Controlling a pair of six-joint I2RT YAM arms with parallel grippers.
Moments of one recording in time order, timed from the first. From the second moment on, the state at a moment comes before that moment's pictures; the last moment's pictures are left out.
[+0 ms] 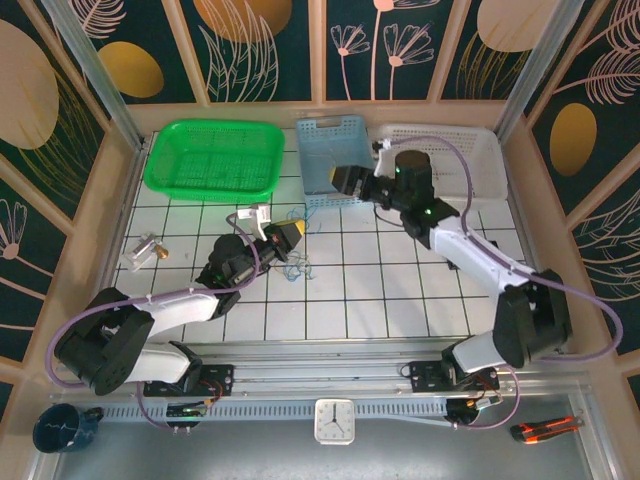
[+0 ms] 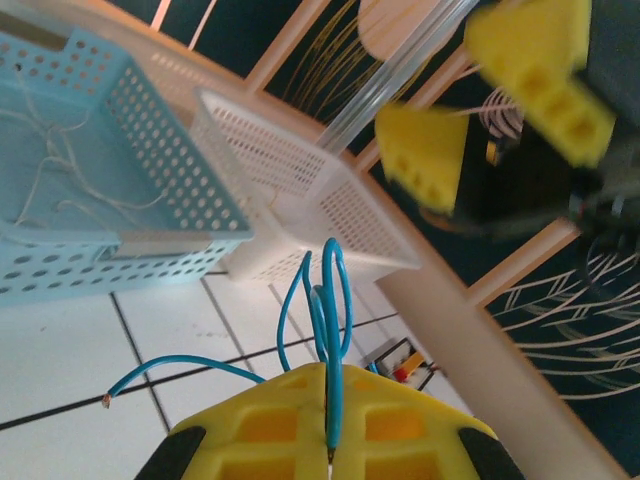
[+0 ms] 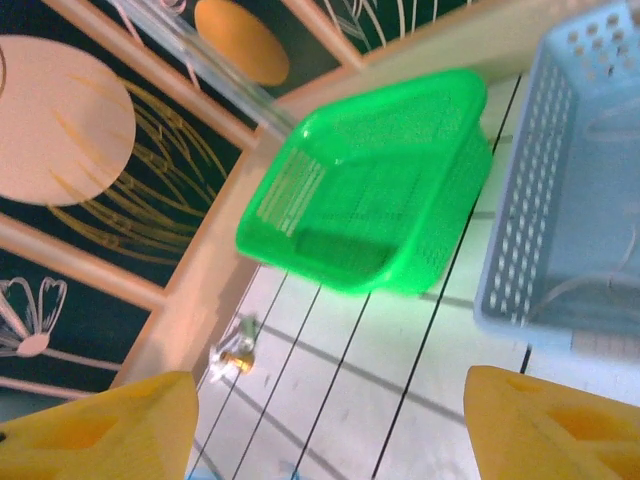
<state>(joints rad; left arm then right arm) -0.63 1.34 0.41 0.94 0.21 -0.75 0.47 1.40 1.01 0.13 -0.45 0.66</state>
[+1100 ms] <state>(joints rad) -0.63 1.31 0.41 1.06 0.22 -0.80 0.69 1.36 0.72 0.57 -0.42 0.97</state>
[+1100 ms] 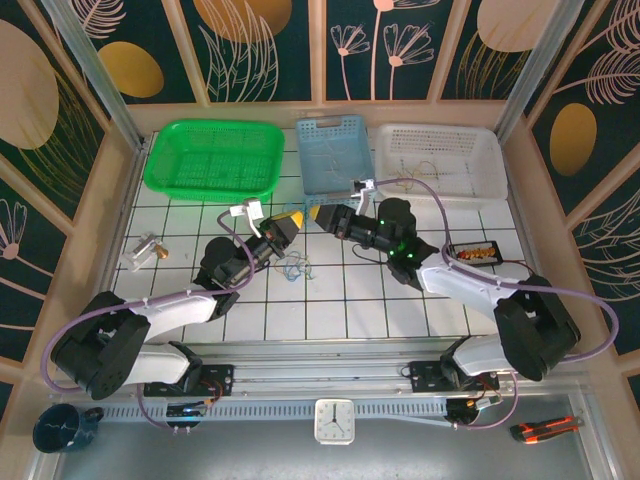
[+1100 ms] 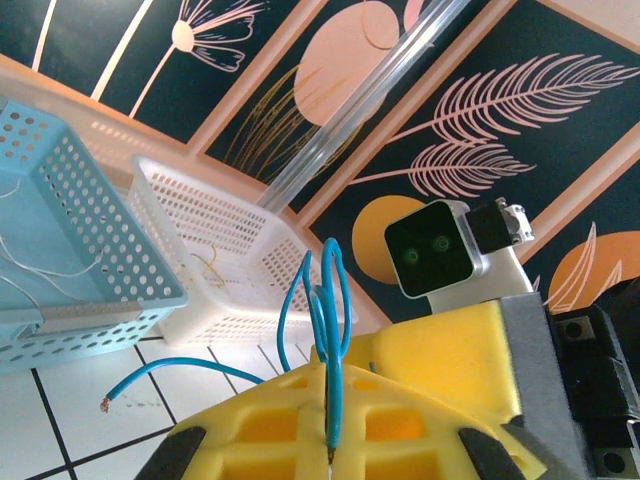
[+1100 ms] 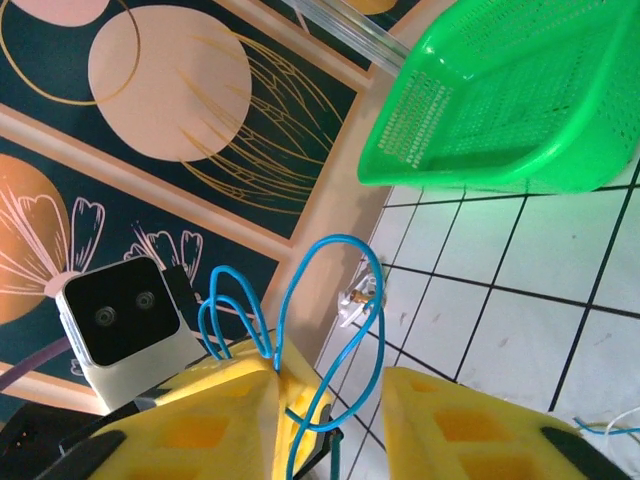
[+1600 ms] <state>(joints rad) -0.63 1.25 0.33 1.06 0.07 -0.82 0.54 1.19 0.71 0.43 -0.37 0.92</state>
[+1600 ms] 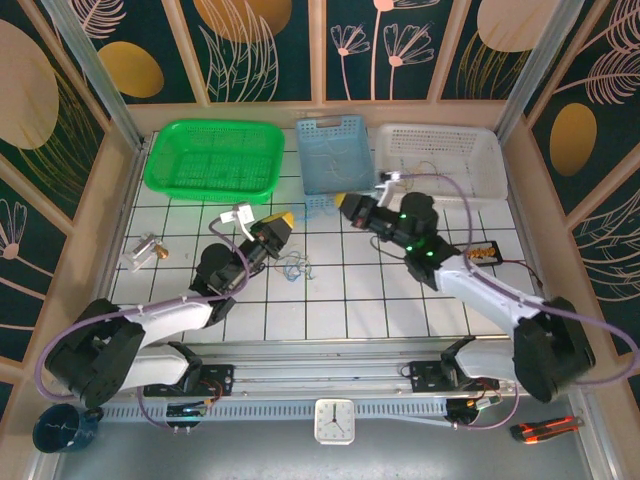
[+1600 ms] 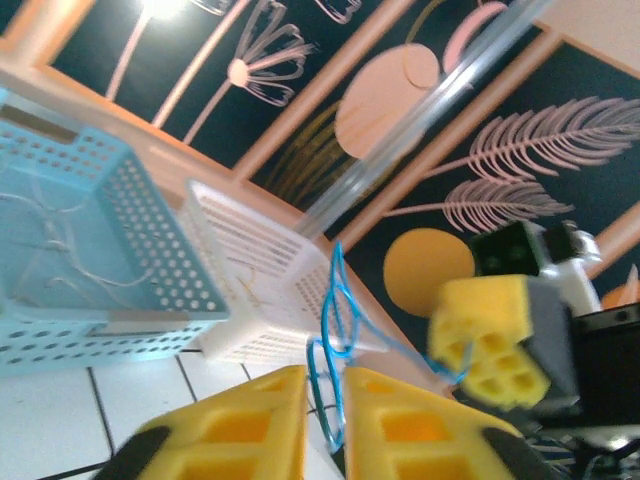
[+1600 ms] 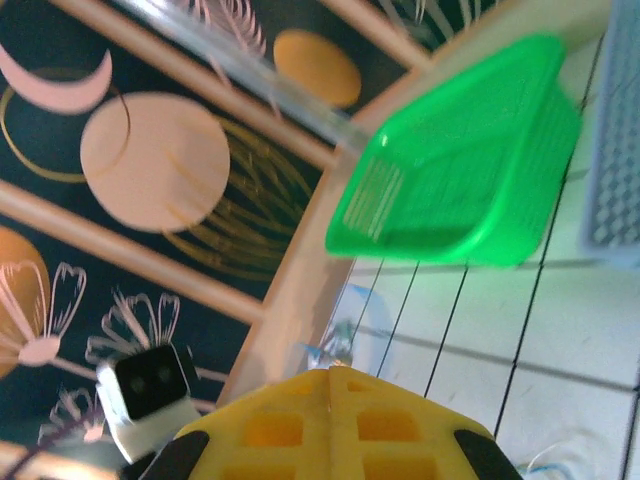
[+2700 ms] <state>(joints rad) -0.63 1.45 0.43 0.98 0.41 -0.71 0.55 1.03 0.76 0.22 -0.34 0.90</state>
